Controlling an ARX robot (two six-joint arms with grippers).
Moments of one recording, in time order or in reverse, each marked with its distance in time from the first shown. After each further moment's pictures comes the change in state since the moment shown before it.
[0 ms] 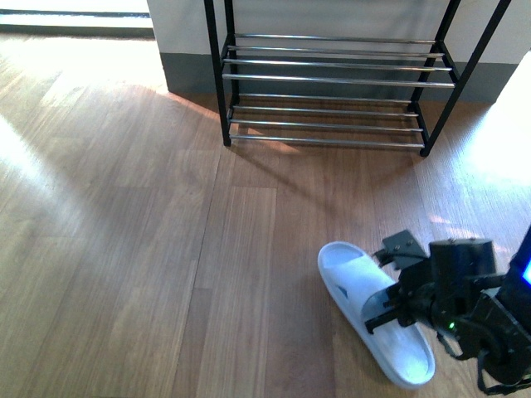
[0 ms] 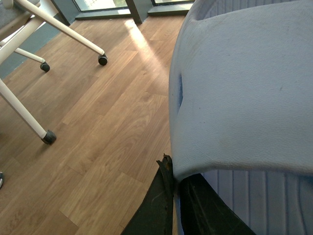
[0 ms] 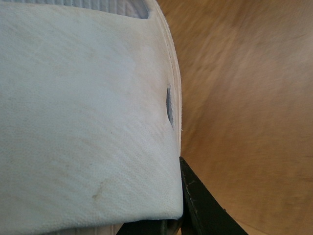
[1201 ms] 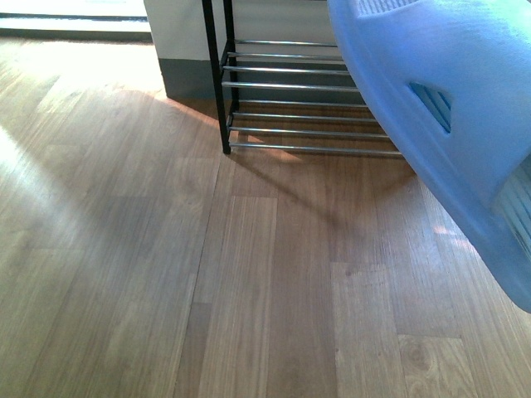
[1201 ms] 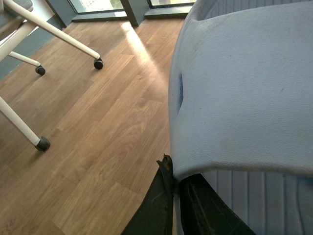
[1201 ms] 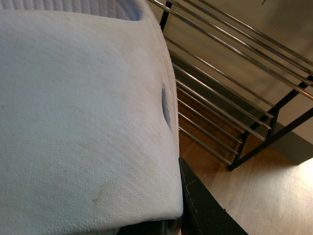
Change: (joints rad) left arm 0.000 0.000 0.000 0.000 0.000 0.000; right arm 0.128 -1.695 -0.715 -0.388 -0.112 -0.095
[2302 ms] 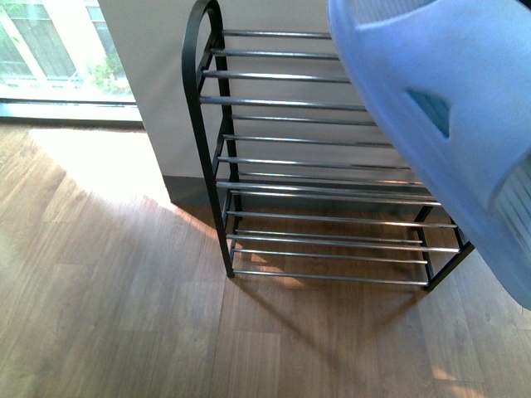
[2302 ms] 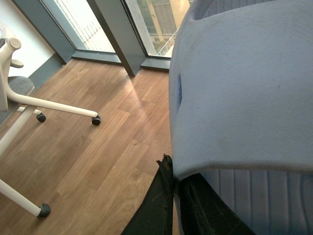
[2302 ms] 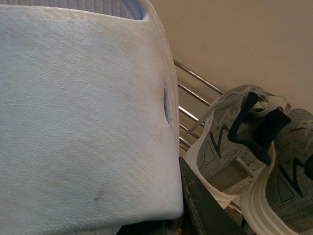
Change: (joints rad) left arm 0.000 0.000 0.000 0.000 0.000 0.000; right arm 0.000 0.000 0.003 0.000 0.000 0.000
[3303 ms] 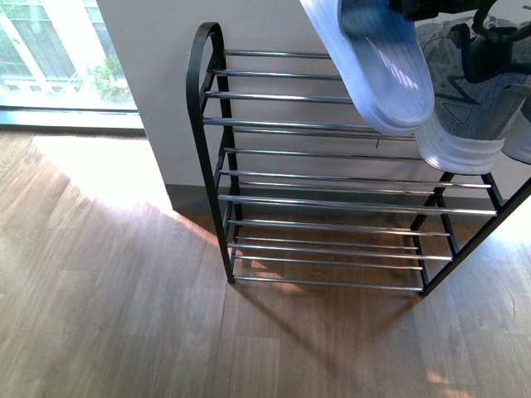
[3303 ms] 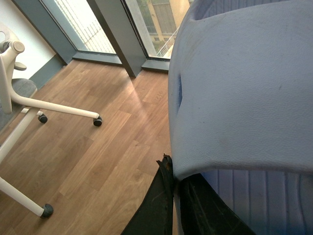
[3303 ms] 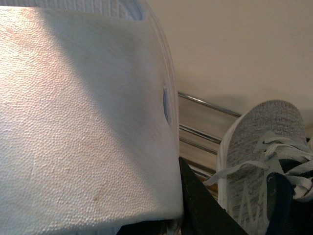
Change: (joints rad) left arm 0.000 0.000 0.000 0.000 0.000 0.000; right arm 0.023 0.762 0.926 -0.412 0.212 0.300
